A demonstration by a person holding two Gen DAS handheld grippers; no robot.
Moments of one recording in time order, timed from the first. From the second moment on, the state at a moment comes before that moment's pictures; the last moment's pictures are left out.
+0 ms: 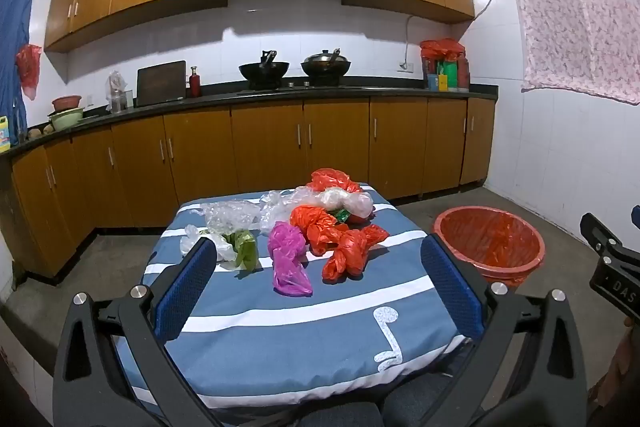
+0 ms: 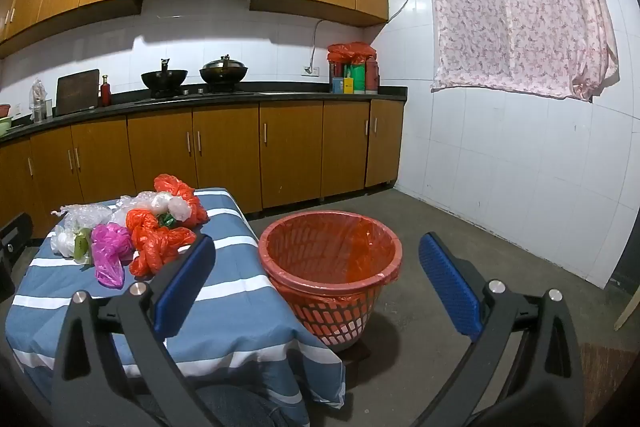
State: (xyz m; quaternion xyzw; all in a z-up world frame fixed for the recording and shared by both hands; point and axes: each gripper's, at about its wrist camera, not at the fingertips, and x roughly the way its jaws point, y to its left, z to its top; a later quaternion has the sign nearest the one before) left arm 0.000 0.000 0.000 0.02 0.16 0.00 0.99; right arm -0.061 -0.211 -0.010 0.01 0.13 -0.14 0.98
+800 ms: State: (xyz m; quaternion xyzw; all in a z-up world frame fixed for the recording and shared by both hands) left arm 0.000 0.000 0.000 0.02 0.16 0.00 0.99; right arm -0.064 -0.211 -0.008 0.01 0.13 -0.14 0.98
